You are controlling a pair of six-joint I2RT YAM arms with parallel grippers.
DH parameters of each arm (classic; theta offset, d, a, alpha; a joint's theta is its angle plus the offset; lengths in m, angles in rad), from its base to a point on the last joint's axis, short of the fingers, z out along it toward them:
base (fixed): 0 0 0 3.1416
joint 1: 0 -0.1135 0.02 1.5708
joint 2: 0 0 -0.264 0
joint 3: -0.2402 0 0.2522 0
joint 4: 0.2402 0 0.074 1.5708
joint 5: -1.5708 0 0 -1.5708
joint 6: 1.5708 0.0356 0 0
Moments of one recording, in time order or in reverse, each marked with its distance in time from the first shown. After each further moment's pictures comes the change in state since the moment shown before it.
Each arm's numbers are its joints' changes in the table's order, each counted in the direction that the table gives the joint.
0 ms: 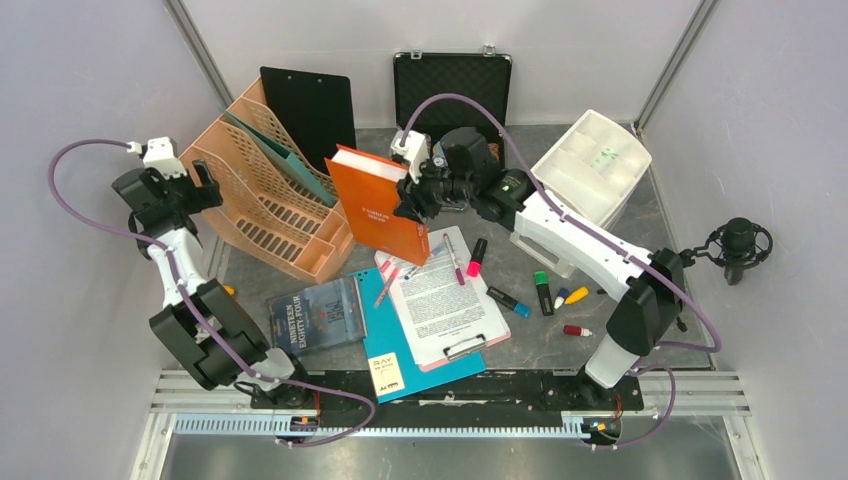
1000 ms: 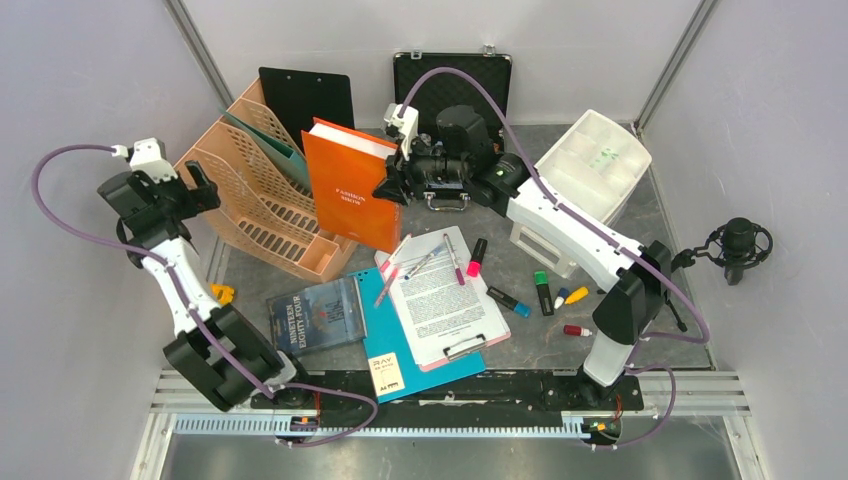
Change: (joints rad) left arm -0.043 -0.185 0.021 0.188 -0.027 -0.040; right arm 0.011 0.084 -0.196 -0.069 0.129 0.100
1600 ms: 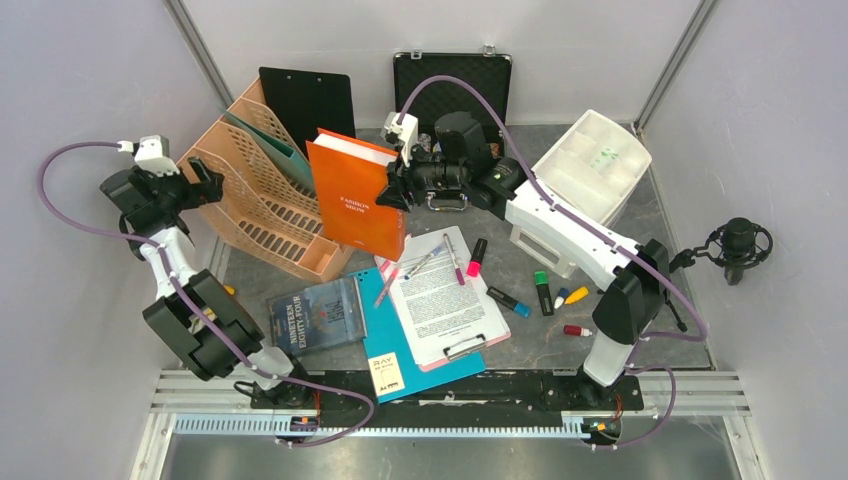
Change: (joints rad) left arm -0.002 0.220 -0.027 -0.257 -0.193 -0.035; right arm 0.000 0.001 0.051 0.000 0.000 0.005
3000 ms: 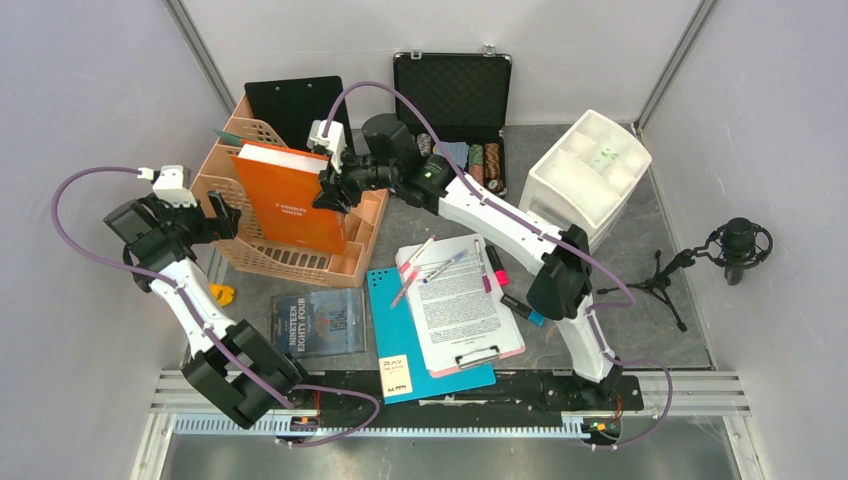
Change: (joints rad) left arm -0.072 -0.320 0.167 0.324 -0.111 0.226; right arm -0.157 0.374 -0.481 0.026 -0.006 -0.084
